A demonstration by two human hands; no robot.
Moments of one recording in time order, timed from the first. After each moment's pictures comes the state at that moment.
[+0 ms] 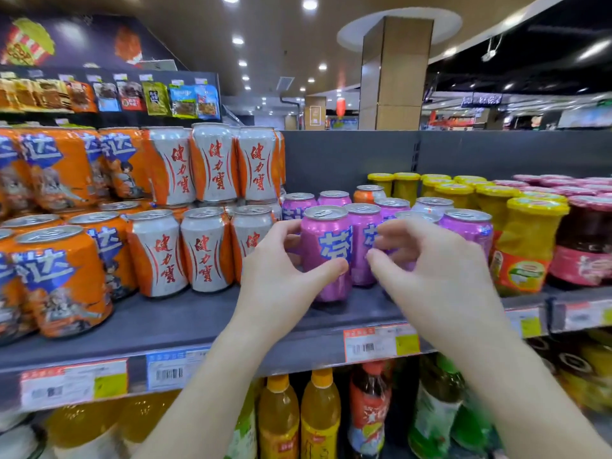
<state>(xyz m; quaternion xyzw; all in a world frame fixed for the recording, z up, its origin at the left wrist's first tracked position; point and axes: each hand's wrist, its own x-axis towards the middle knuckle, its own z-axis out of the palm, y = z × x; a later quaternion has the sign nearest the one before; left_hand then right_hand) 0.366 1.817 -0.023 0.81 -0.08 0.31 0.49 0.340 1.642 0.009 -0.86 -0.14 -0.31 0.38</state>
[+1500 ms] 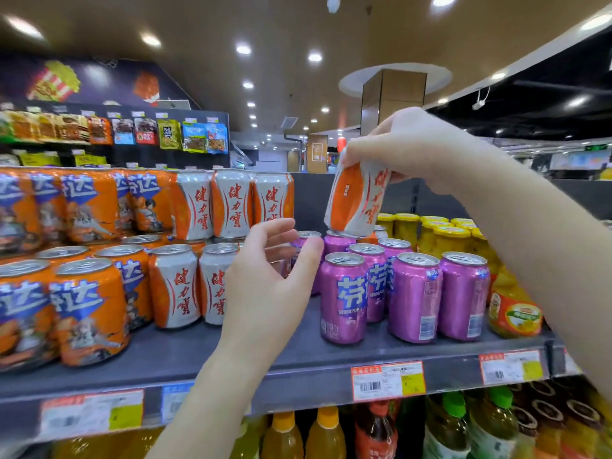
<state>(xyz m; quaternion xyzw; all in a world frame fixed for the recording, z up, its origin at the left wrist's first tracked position) 0.333 1.826 0.016 0.72 -0.07 0.41 0.56 0.405 1.659 0.178 -0.89 -0.19 -0.21 0.36</state>
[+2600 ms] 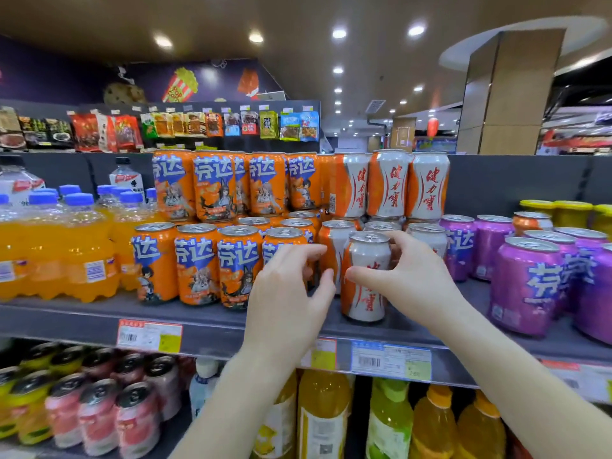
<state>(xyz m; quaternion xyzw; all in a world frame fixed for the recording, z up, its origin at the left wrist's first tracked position) 0.268 1.997 -0.035 0.82 0.02 0.50 0.27 0.356 1.839 0.001 -0.83 -0.27 -0.14 0.47</state>
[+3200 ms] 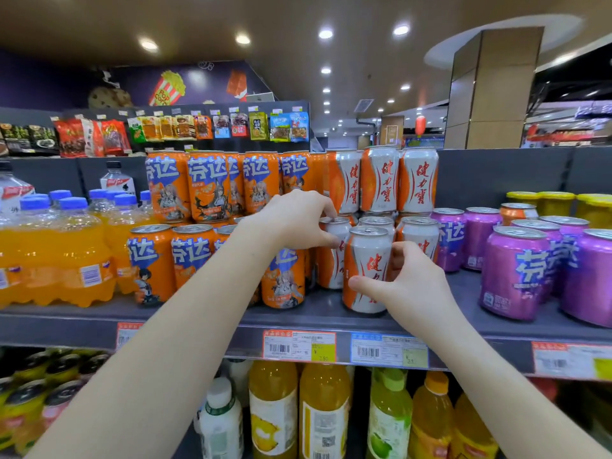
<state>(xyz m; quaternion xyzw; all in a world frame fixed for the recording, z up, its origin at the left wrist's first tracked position) 0.332 2.024 0.074 0.99 -0.01 0.17 -0.01 0.343 1.833 -0.022 -0.83 -0.22 -0.16 0.49</state>
